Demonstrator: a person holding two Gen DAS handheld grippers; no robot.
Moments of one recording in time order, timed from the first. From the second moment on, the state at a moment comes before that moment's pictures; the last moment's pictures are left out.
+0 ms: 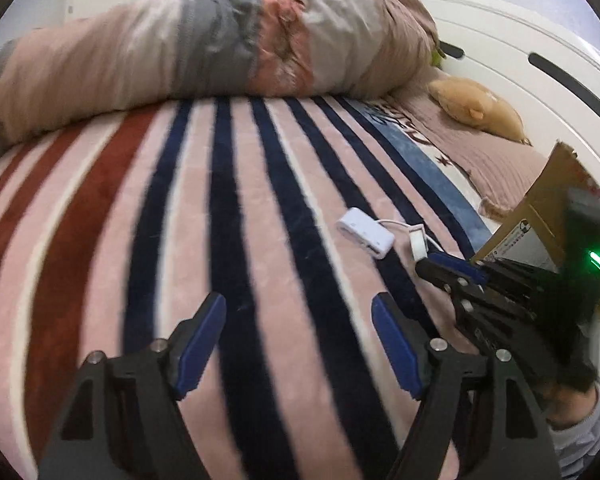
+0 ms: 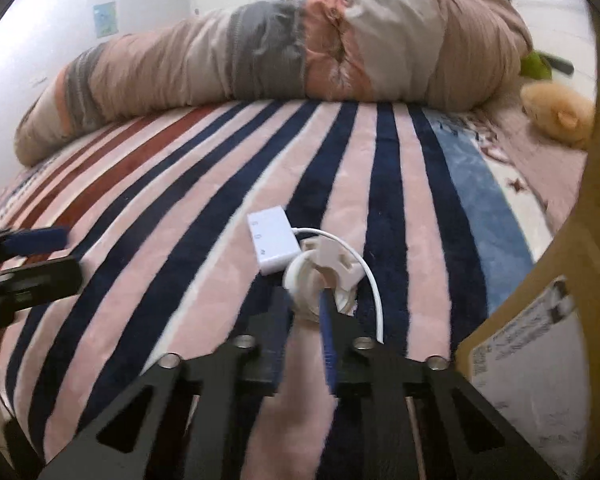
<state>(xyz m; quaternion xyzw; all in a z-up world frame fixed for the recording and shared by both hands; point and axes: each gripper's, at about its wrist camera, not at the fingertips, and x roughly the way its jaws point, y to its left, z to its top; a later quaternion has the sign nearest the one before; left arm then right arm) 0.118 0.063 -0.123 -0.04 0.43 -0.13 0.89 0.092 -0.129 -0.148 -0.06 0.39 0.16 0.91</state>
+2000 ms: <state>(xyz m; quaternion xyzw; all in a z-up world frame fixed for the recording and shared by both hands) 0.117 0.094 -0.141 0.03 0.47 -0.06 0.88 0.063 -0.119 -0.108 -0.05 0.44 0.24 0.86</state>
